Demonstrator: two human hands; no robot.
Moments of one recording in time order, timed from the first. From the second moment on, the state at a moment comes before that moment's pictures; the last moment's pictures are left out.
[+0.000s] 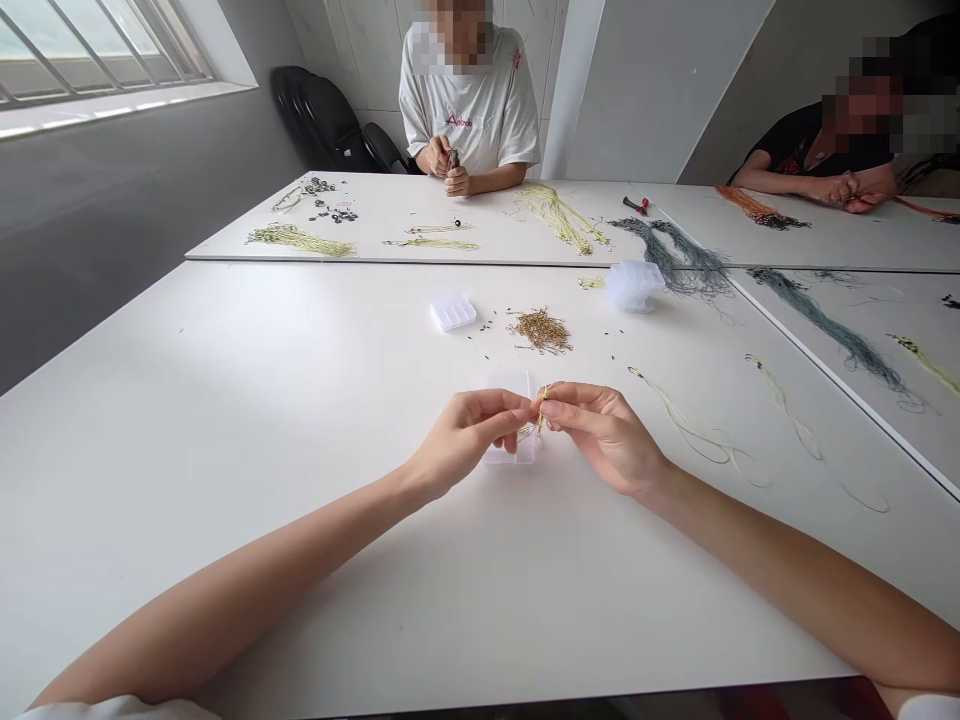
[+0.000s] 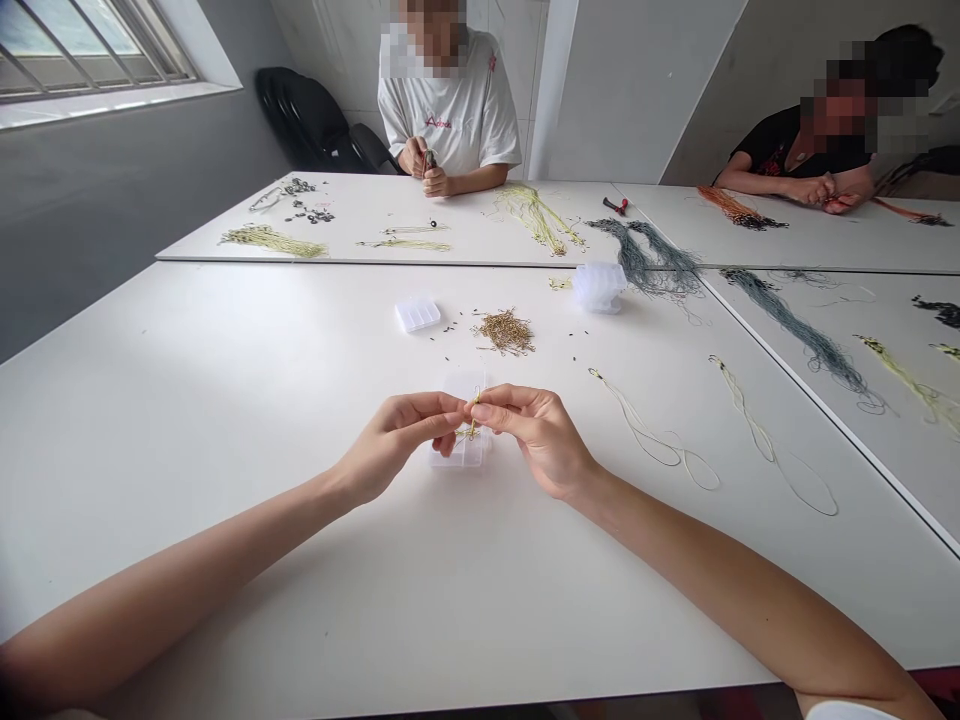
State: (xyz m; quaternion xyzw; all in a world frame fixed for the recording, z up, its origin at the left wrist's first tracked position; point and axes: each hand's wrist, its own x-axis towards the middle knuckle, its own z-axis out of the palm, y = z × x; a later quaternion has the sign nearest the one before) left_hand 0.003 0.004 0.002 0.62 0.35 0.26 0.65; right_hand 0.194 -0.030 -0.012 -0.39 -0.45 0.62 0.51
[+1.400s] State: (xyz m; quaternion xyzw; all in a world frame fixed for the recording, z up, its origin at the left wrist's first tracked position) left_hand -0.009 0.011 0.018 0.88 0.29 0.27 0.26; right_hand 0.190 -0.034 -0.013 -0.43 -0.51 0.59 0.46
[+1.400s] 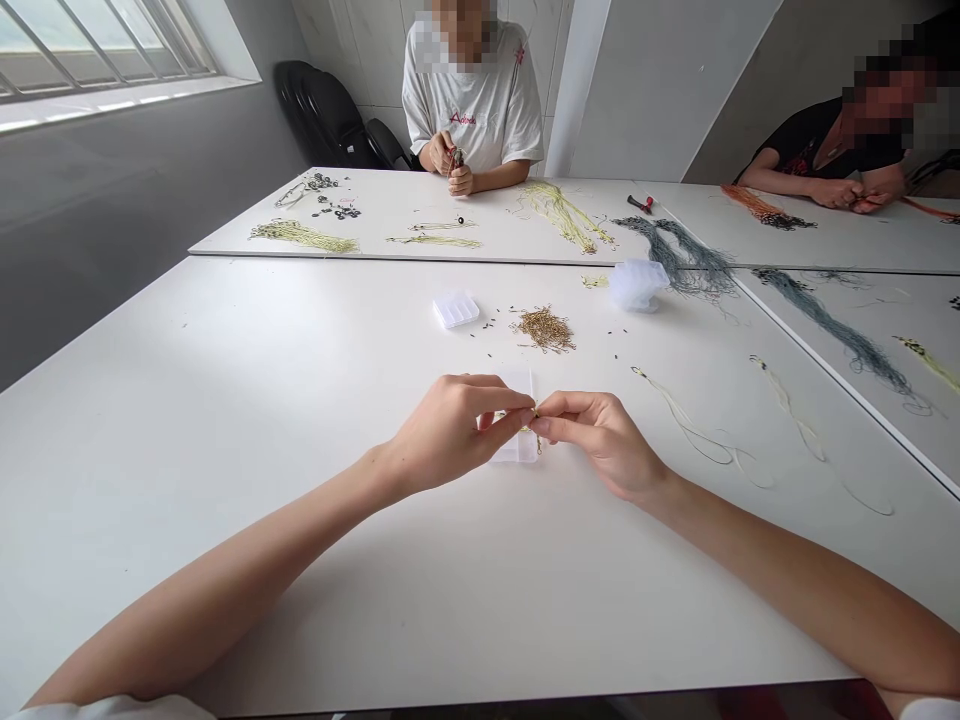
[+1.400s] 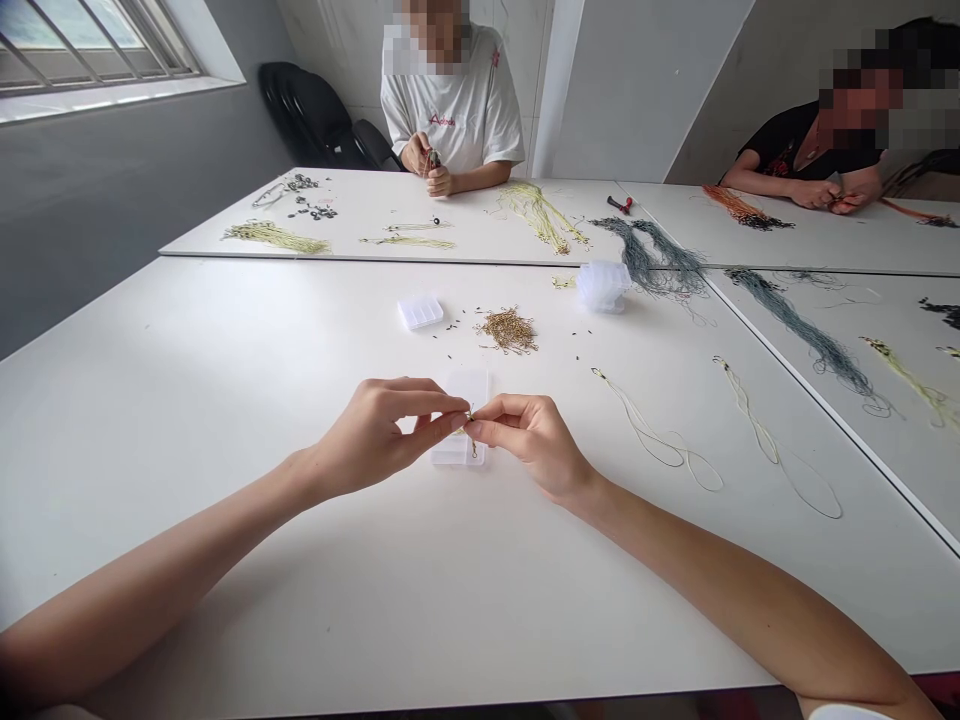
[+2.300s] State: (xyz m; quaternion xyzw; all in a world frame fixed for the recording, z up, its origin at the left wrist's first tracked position) left_hand 0.006 -0.001 0.004 0.61 0.35 0.31 0.63; right_hand 0.188 -0.037 -0.016 -0.46 -0.55 0.49 0.49
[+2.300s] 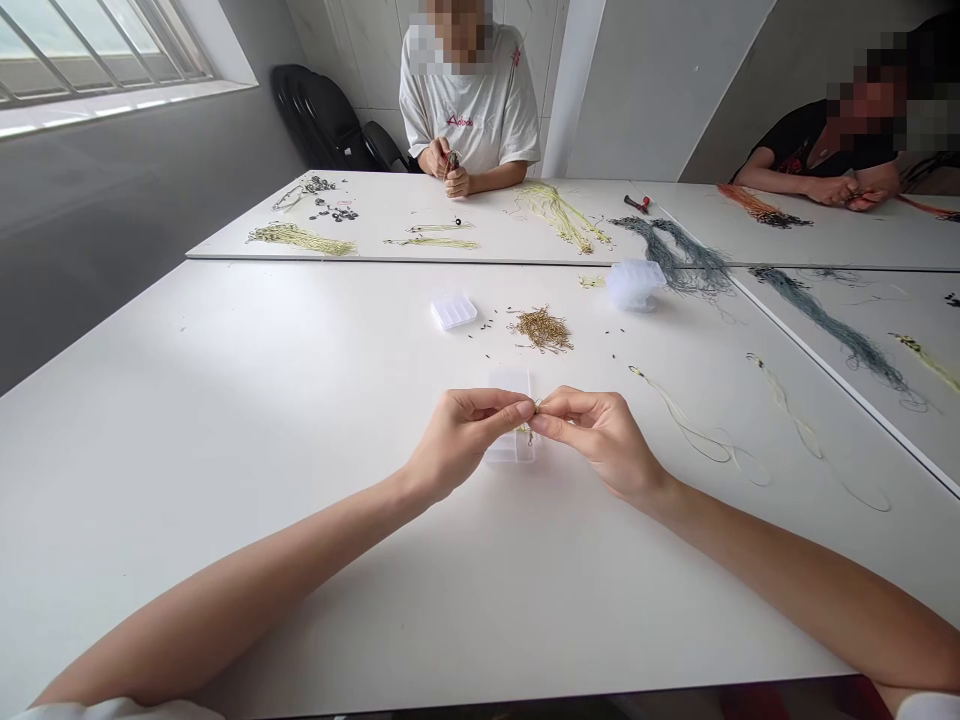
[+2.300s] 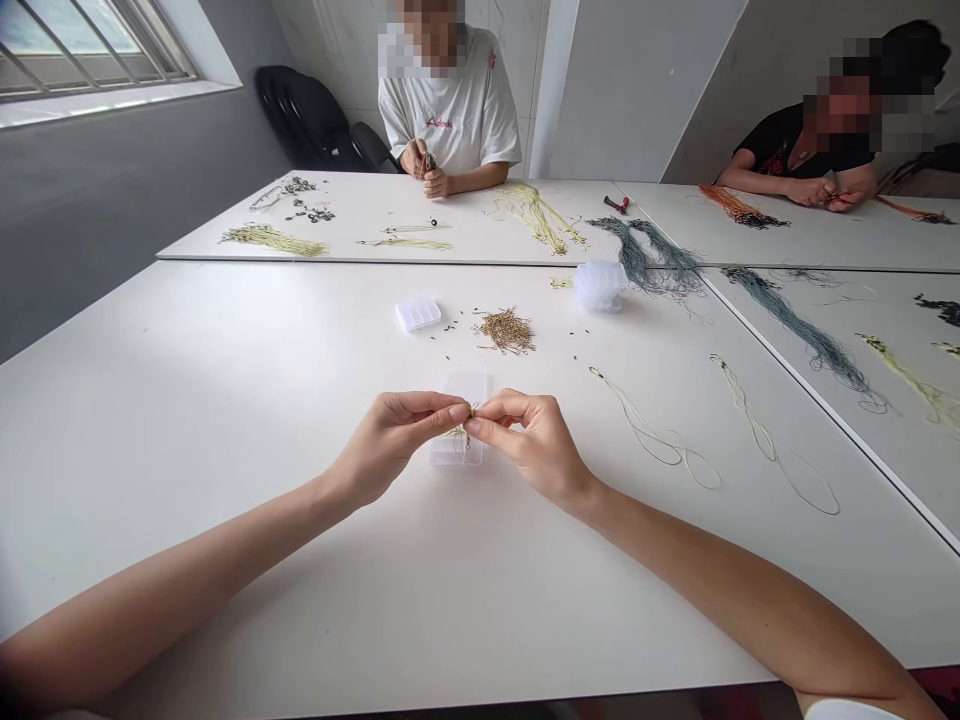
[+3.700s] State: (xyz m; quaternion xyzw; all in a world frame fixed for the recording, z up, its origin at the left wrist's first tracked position) left_hand 0.009 -0.003 -0.007 0.43 0.27 0.33 0.79; right_hand 0.190 -0.039 -0.006 -0.35 -0.52 0.59 0.51
